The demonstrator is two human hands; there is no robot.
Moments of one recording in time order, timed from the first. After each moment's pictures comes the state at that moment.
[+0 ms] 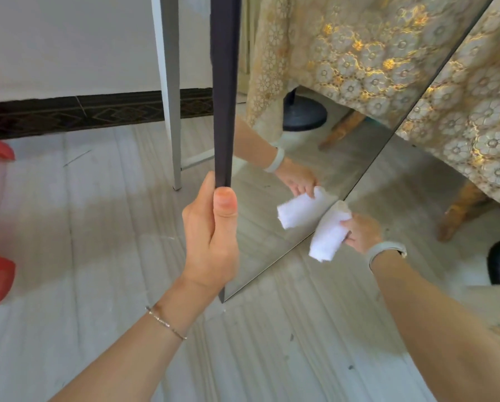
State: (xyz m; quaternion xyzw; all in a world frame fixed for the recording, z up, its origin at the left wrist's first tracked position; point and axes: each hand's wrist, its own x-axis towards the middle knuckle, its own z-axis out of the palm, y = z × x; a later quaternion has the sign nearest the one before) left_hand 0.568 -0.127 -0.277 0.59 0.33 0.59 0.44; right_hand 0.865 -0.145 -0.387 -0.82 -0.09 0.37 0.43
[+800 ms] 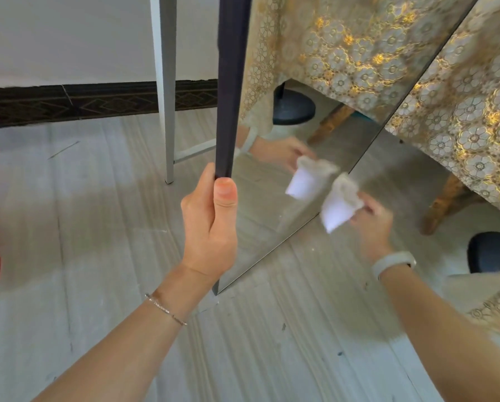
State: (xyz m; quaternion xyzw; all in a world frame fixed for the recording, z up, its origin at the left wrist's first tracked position) left_hand 0.571 -0.128 -0.279 0.60 0.33 0.59 0.43; right_hand 0.854 -0.174 -0.363 -0.81 -0.25 0.17 0.50
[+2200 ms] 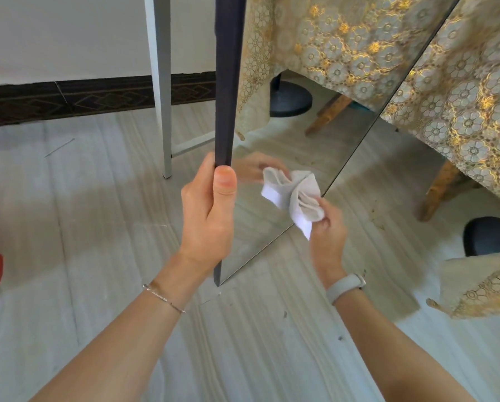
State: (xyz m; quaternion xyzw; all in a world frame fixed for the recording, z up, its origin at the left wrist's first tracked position) left_hand 0.566 -0.126 -0.280 0.62 0.29 0.59 0.43; right_hand 0.742 -0.186 -0.367 -0.77 -0.34 0.11 0.52
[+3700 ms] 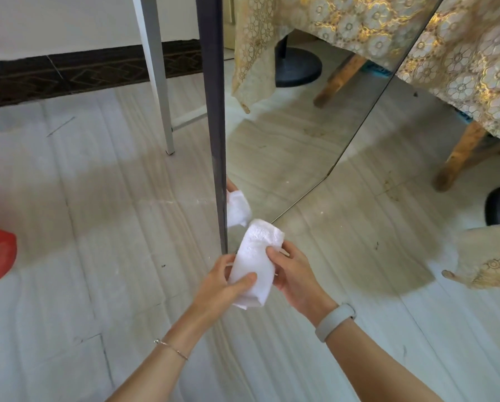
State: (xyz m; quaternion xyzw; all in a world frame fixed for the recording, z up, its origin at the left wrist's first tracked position) left_hand 0.532 -0.213 -0.420 0.48 0.49 0.13 0.72; right_hand 0.680 -0.252 -0.411 -0.63 -0.11 0.59 0.50
